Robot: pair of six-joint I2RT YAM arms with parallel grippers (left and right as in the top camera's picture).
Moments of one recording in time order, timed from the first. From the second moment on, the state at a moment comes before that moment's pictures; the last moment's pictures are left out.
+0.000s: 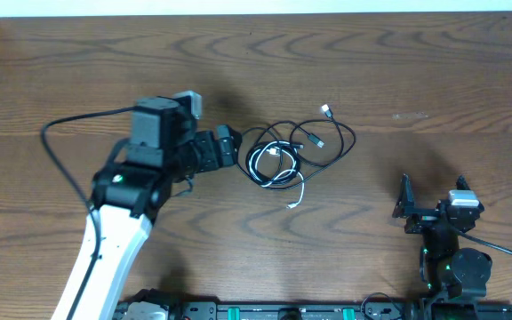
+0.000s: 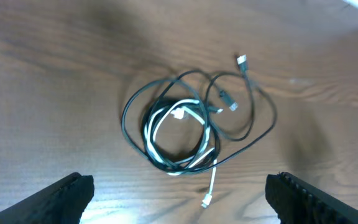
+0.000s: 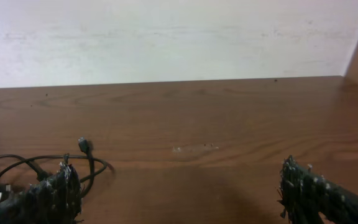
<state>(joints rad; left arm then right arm) -0.24 1.18 1.05 -0.73 0.28 -0.46 -0.03 0.01 0.01 -0.07 0.01 0.04</state>
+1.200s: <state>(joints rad) -0.46 1.76 1.05 -0.61 0.03 -0.83 -0.03 0.01 0.01 -0.07 0.01 0.04</state>
